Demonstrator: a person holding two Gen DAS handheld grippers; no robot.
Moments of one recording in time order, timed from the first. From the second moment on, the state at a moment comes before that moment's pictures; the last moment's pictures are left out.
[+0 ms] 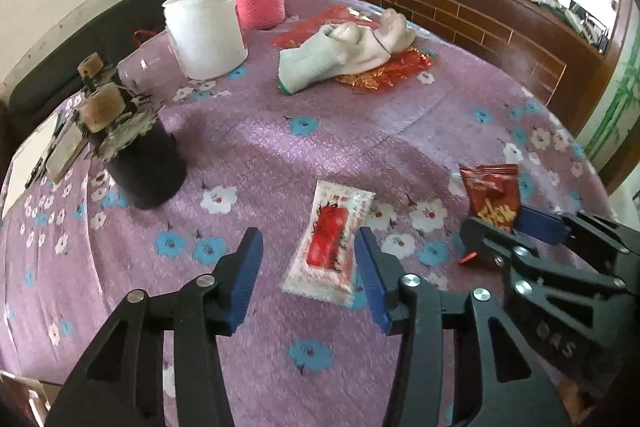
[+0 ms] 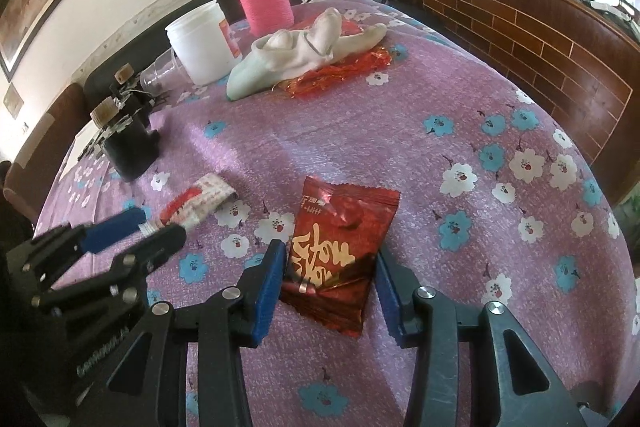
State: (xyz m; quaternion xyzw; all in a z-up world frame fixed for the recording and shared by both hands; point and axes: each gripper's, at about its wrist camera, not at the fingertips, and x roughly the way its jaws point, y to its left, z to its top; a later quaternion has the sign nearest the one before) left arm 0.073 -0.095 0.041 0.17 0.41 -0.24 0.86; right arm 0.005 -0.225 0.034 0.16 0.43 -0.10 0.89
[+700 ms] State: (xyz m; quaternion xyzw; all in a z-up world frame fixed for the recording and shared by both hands) left arm 0.075 -0.108 0.037 0.15 0.43 -0.26 0.85; right arm 0.000 -0.226 0.039 0.15 0.41 -0.11 0.89
